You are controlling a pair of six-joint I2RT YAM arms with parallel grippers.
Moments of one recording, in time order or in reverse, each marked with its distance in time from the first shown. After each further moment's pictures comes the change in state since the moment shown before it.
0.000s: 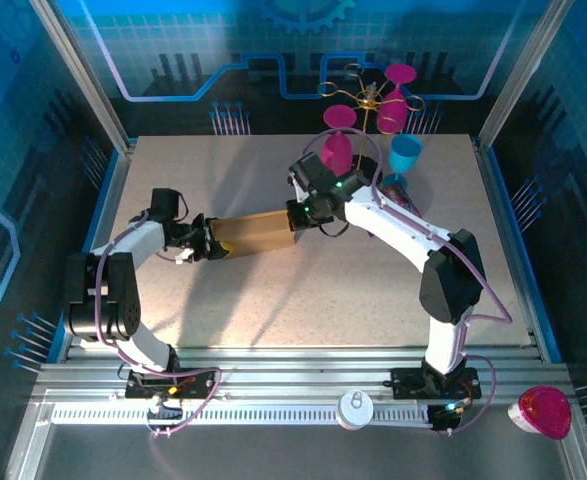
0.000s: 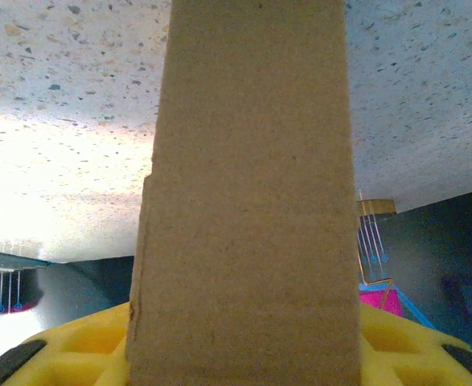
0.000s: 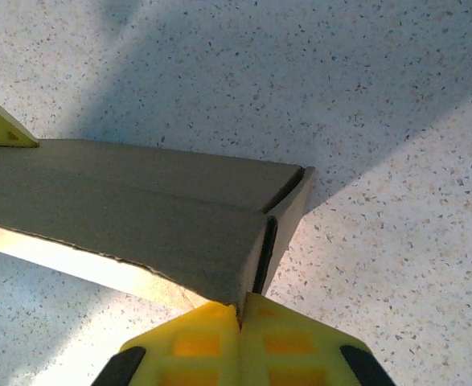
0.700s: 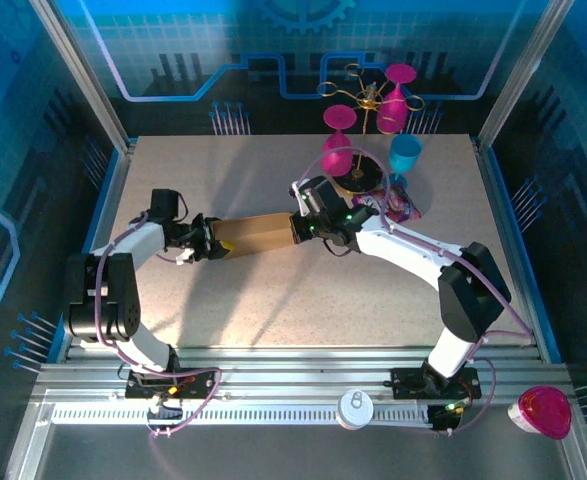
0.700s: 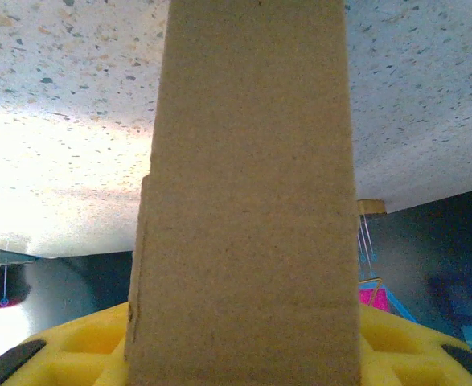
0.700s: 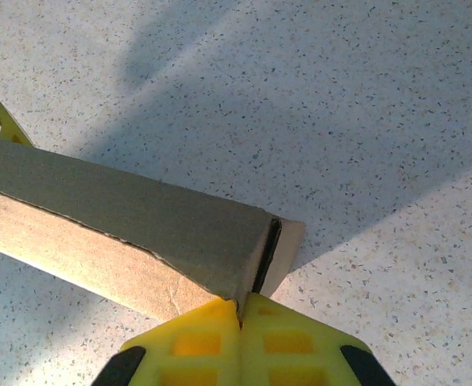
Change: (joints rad) left arm 0.000 -0.004 -0.015 0.038 0.003 -0.050; right arm 0.029 -0.152 -0.353 0.431 0.092 -0.125
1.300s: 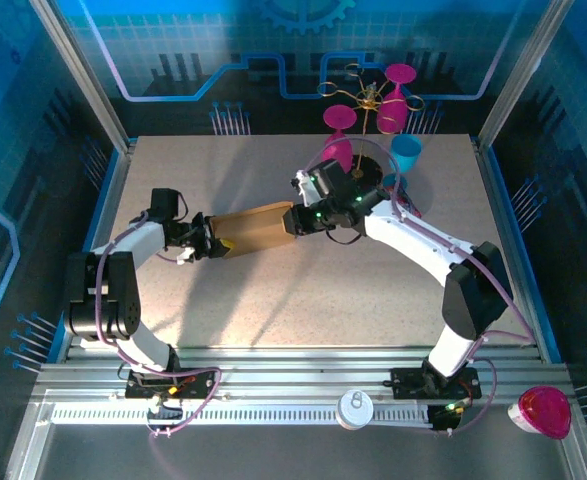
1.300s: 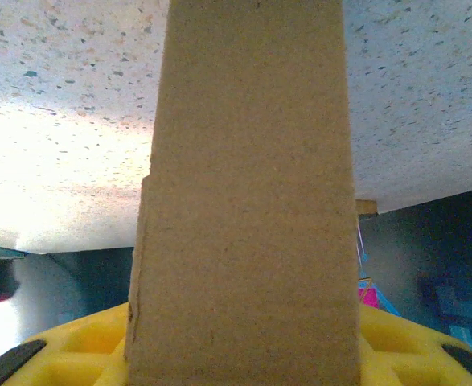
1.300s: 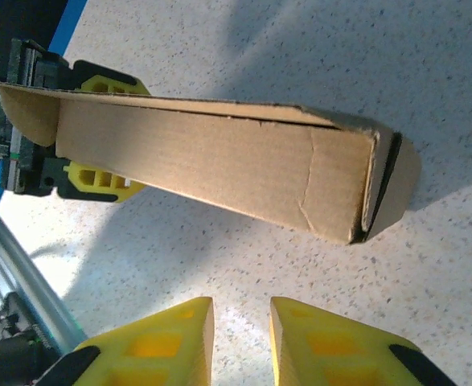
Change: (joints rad) left arm 0.002 0.010 0.005 0.017 0.001 -0.029; right arm -0.074 0.004 0.138 -0.196 -0.359 0.119
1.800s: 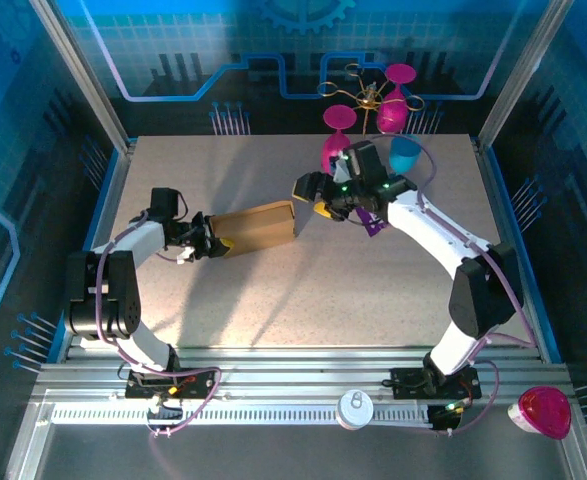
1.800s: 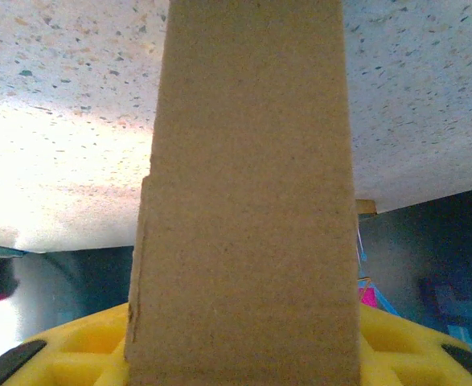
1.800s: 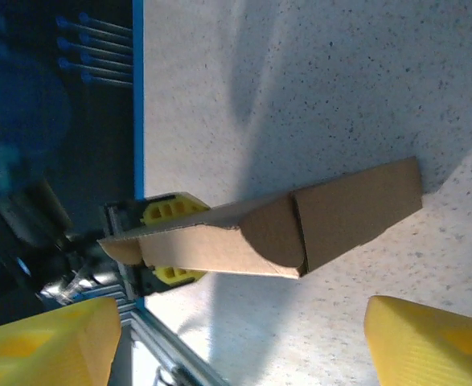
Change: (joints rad) left arm 0.003 0.006 0.005 0.000 0.003 0.000; right arm -0.183 -0.025 -0.042 0.145 -0.181 0.522
